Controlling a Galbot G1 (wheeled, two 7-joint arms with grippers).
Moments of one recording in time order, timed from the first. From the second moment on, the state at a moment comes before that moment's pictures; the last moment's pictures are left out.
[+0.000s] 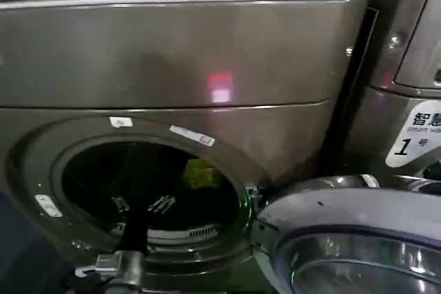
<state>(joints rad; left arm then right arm) 1.25 -1.38 -0.44 -2.08 -0.13 0.11 -0.20 -1.89 0.87 2.64 1.97 0.93 -0.40 -0.02</state>
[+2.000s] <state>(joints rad) -0.20 -1.48 0.34 -0.11 0.55 -0.22 0.94 -1.89 0.95 2.69 1.99 0.95 -0.40 -0.08</state>
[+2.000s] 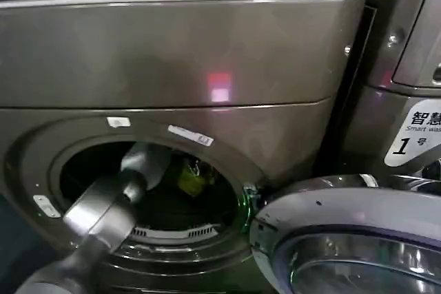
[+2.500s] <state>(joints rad) -0.21 -1.49 0.41 -0.07 0.56 -0.23 0.97 -1.89 0.95 2.68 1.99 0.94 -0.40 -0.07</state>
